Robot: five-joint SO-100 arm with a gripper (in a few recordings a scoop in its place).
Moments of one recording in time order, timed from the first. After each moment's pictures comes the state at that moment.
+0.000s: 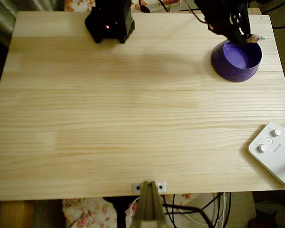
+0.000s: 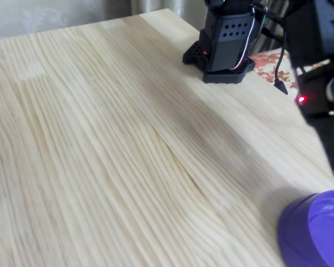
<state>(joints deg) -71.0 108.1 128.5 13.3 16.8</state>
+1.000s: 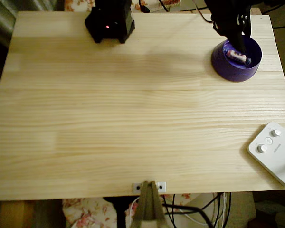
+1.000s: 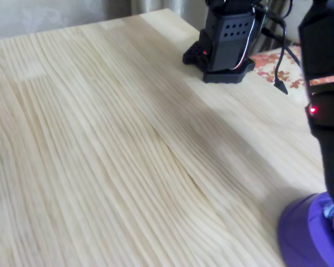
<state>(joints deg) -72.7 102.2 120.9 18.9 16.3</state>
